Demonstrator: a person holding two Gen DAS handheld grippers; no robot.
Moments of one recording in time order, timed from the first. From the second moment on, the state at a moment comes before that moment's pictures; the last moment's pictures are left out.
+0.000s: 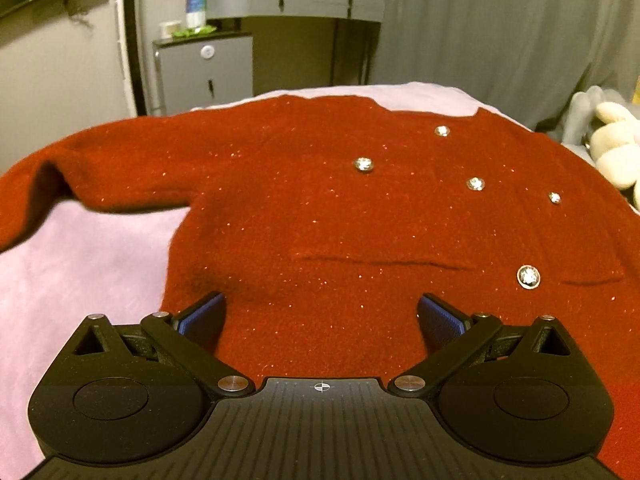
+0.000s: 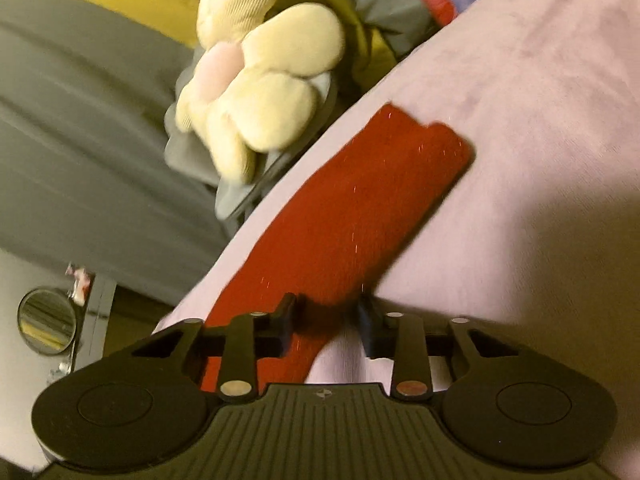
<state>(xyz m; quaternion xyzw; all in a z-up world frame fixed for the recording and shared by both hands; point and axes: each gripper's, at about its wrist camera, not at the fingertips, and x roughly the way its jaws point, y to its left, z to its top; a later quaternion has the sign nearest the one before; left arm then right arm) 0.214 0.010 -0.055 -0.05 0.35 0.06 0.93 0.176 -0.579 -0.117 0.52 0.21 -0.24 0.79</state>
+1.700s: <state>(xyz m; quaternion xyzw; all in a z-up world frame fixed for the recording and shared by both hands) 0.366 -0.037 -0.051 -0.25 0.46 -0.13 0.84 0.239 -0.346 -0.064 0.30 0.27 0.01 0.92</state>
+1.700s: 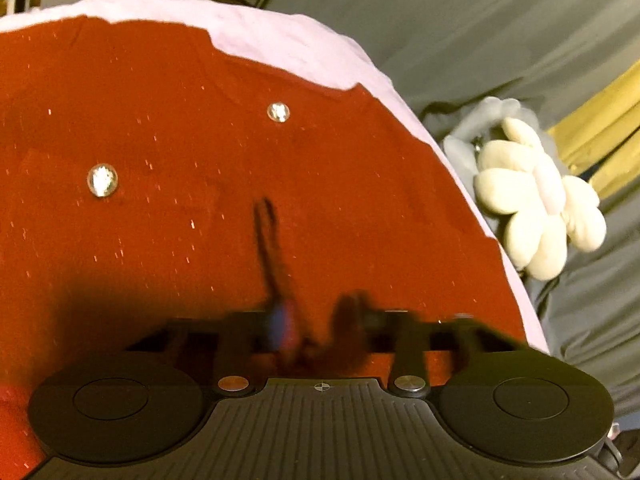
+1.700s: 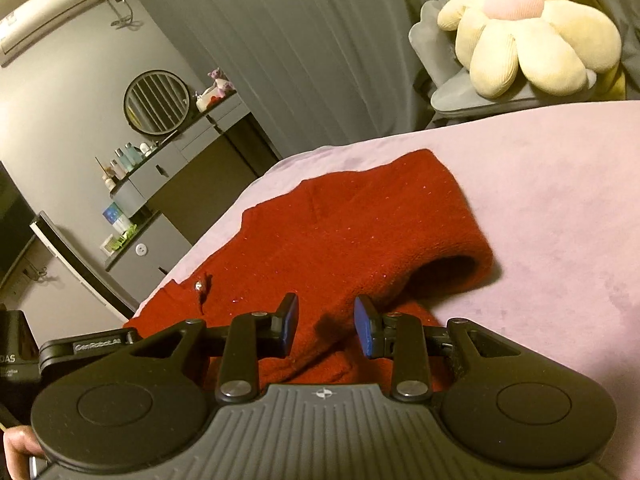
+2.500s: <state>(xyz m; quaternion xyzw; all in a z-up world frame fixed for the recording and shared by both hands) 0.356 0.051 -0.031 -0.15 0.40 -0.04 0.90 0.266 -0.334 -0.091 0.41 0.26 0.04 0.88</state>
